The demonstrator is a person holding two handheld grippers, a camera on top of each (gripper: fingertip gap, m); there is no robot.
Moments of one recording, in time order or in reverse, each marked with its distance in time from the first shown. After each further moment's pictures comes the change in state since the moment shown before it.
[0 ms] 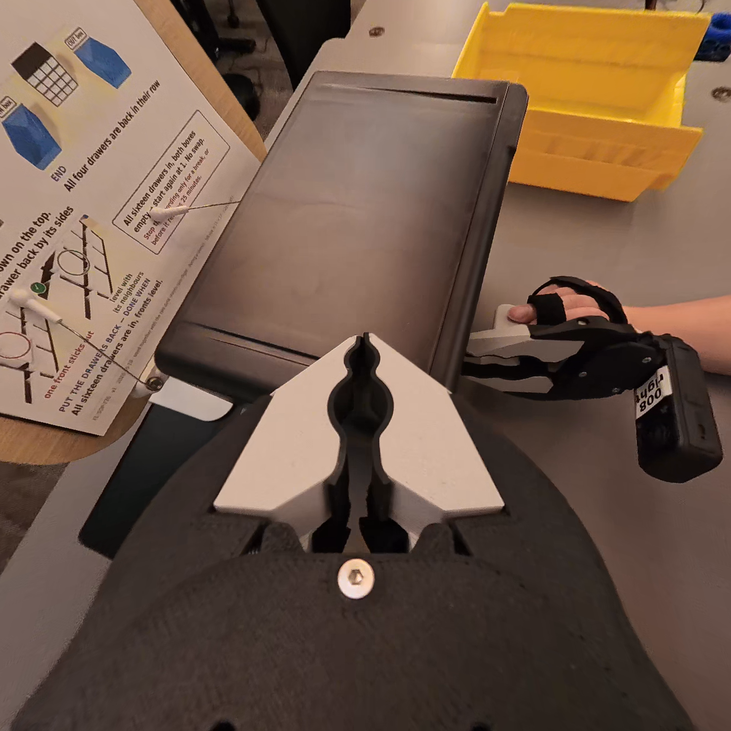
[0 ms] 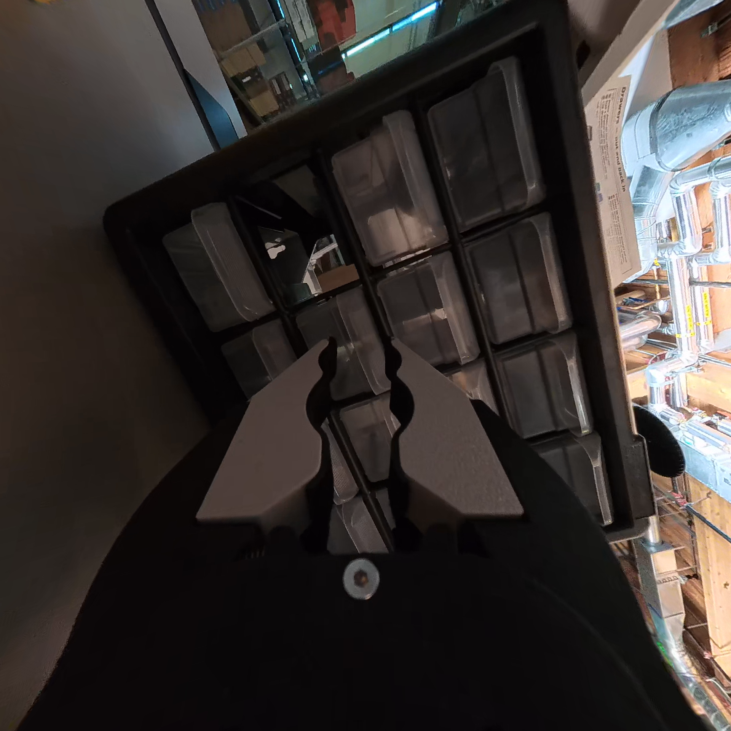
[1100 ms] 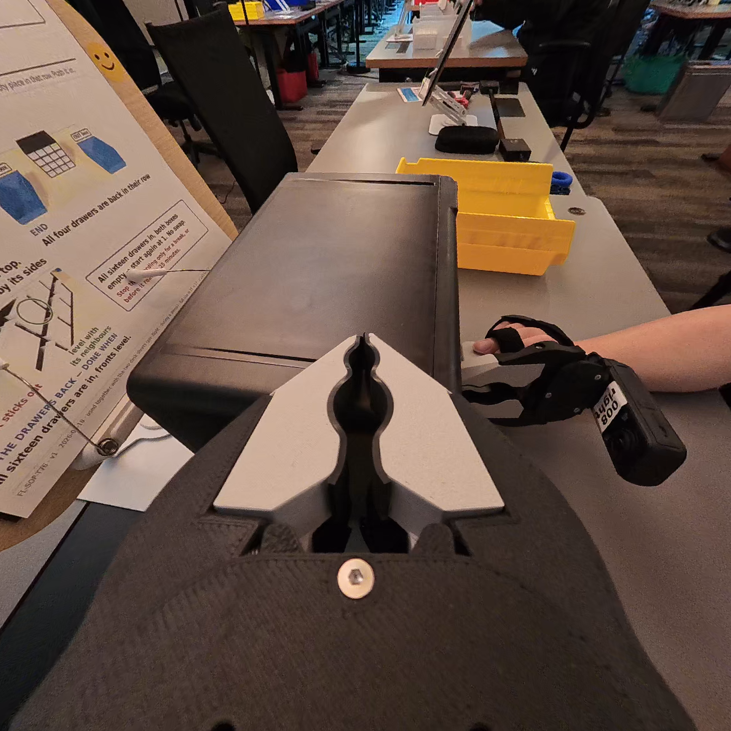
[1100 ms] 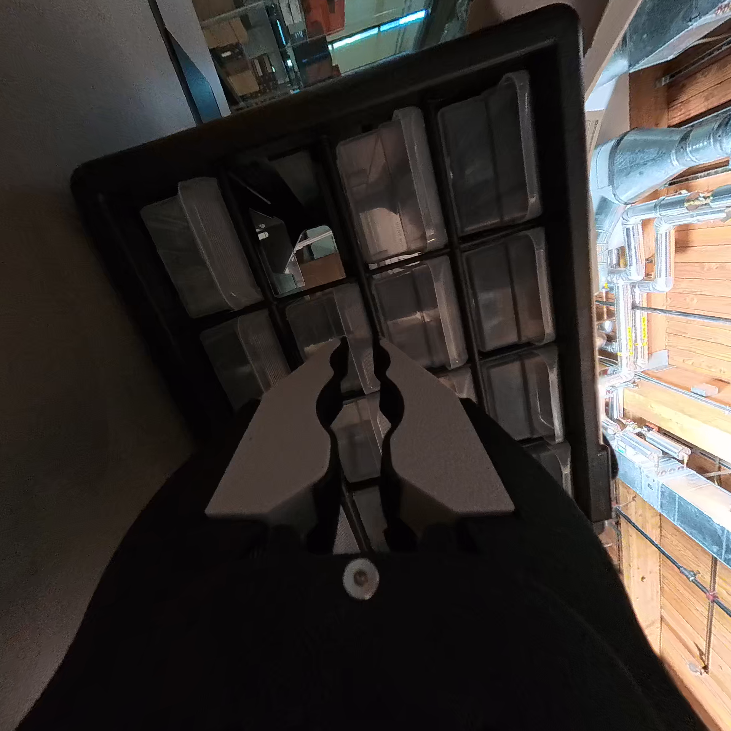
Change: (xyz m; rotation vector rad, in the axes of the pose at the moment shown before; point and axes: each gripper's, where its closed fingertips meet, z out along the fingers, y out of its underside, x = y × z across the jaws) left arm 0.001 -0.001 -0.002 0.316 0.167 0.016; right arm 0.003 0.002 0.003 -0.006 0.056 -0.114
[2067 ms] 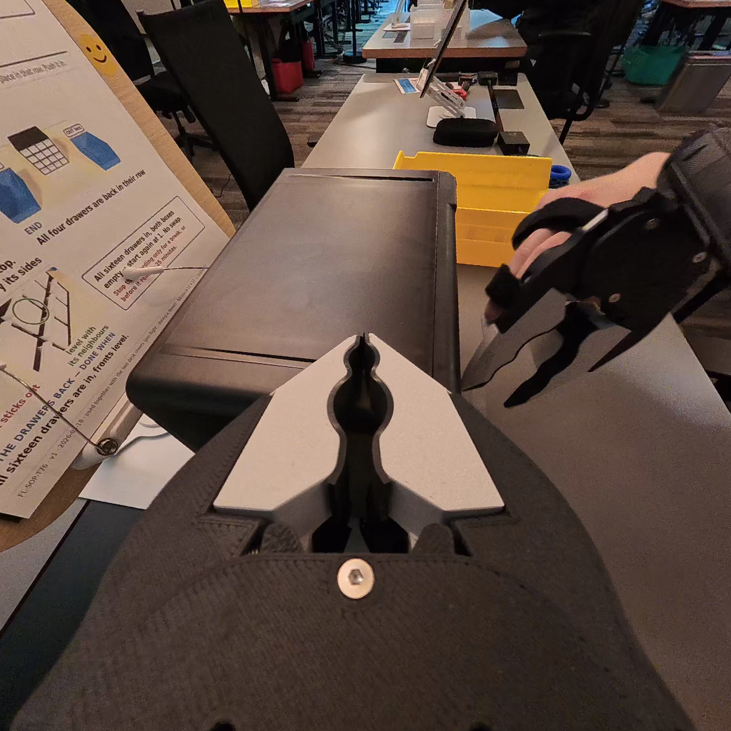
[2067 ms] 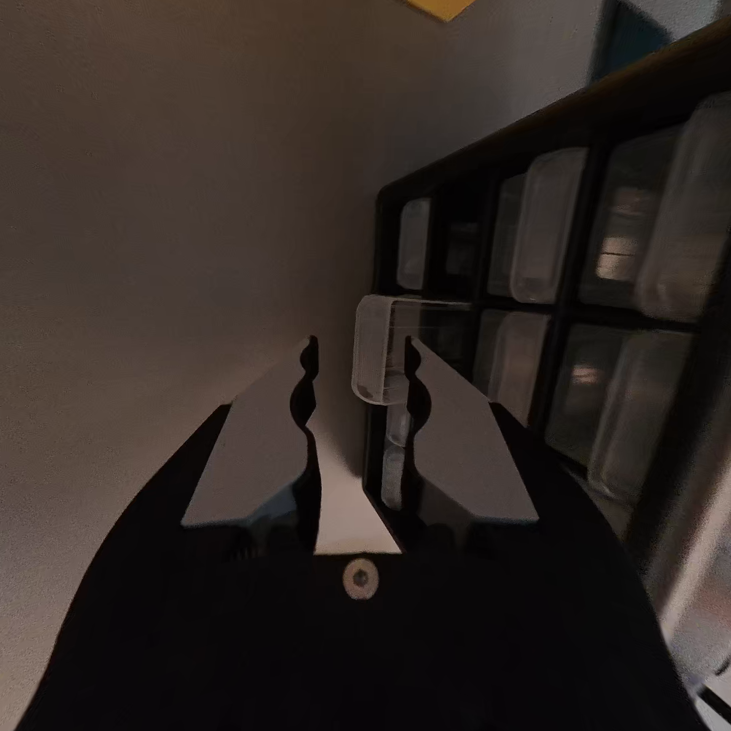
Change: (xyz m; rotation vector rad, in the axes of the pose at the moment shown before) left arm 0.000 0.000 0.000 -0.018 0.008 0.001; right arm -0.010 -0.021 -0.053 -0.109 -1.224 0.047
